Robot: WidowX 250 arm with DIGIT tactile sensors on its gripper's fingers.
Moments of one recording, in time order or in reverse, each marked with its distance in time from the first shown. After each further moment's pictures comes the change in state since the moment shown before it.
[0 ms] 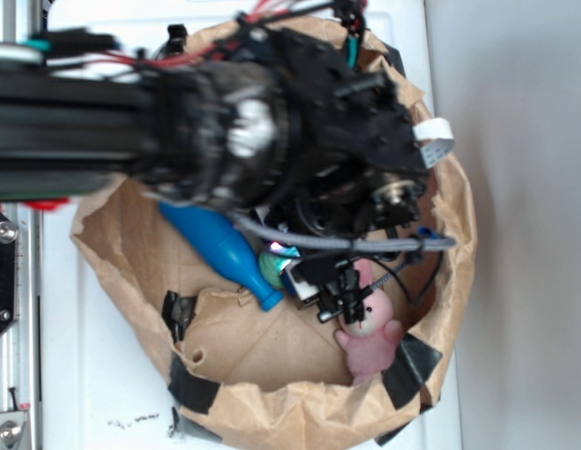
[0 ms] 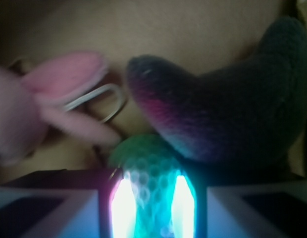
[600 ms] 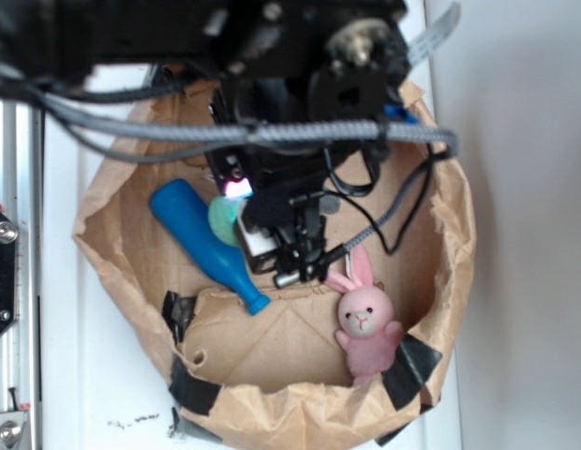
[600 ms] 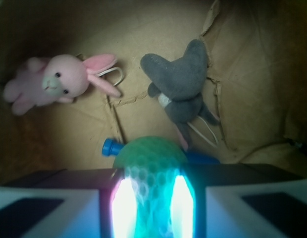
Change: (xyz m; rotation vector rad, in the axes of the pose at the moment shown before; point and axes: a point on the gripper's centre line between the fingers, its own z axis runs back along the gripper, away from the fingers) arm -0.019 0.021 0.087 -0.045 -0.010 -0.029
